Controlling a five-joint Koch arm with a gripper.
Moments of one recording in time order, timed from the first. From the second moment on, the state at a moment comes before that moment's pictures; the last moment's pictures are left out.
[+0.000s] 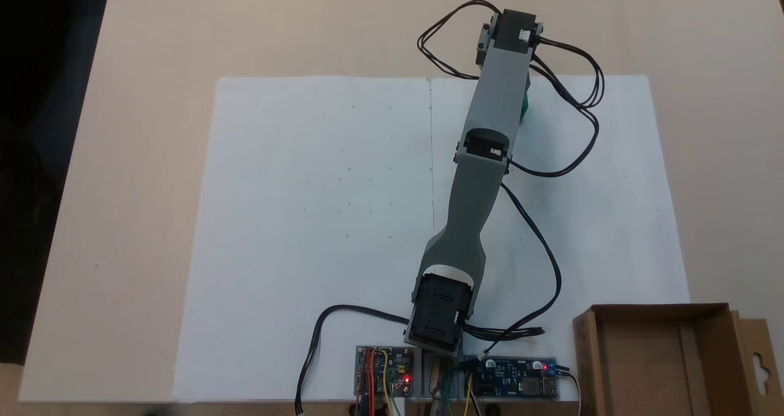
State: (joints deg) arm 15.5 46.6 43.2 59.9 -23.2
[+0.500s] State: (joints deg) arm 19.8 42.5 39.6 59.9 -27.2
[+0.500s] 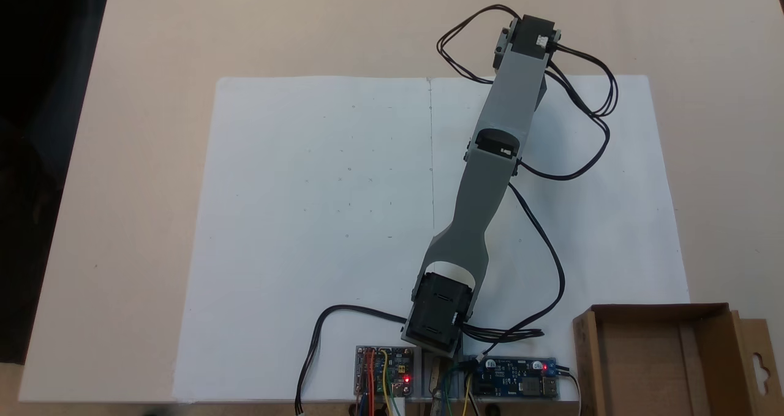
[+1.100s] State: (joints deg) arm 20.9 40.1 39.6 59.9 -28.1
